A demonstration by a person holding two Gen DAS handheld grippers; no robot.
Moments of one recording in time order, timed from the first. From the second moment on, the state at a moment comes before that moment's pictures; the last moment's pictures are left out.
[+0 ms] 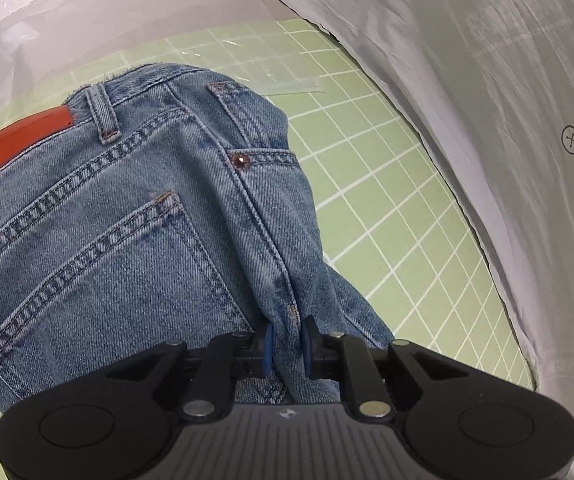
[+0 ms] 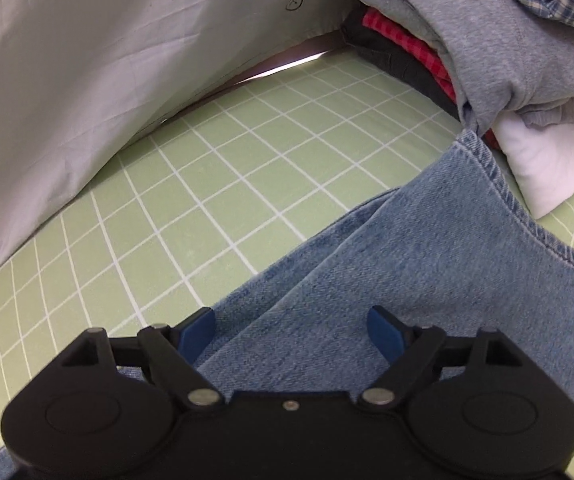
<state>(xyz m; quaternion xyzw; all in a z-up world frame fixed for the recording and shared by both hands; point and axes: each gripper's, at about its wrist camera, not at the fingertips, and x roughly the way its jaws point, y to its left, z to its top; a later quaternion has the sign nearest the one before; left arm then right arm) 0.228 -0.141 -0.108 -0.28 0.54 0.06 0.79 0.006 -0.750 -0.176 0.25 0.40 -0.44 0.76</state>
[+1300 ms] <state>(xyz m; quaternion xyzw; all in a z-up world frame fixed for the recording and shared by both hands) 0.127 -0.225 -0.104 -0.04 0.58 -0.07 0.81 -0.160 -0.762 -0.171 0.29 0.33 -0.52 0.74</state>
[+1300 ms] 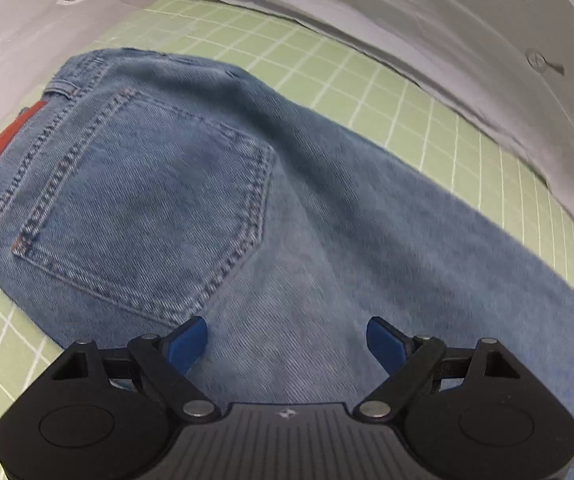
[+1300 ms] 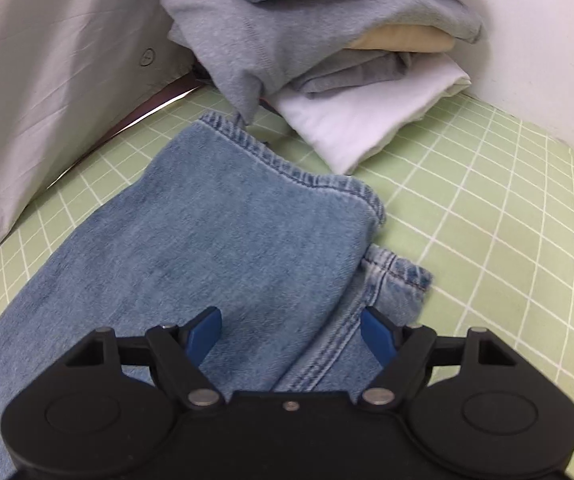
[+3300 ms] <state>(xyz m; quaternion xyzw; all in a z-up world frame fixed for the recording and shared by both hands) 0.169 0.032 -0.120 -0.24 0.48 0.01 0.84 -0.075 -0.528 -0.130 0.20 0.43 -0.39 0.79</state>
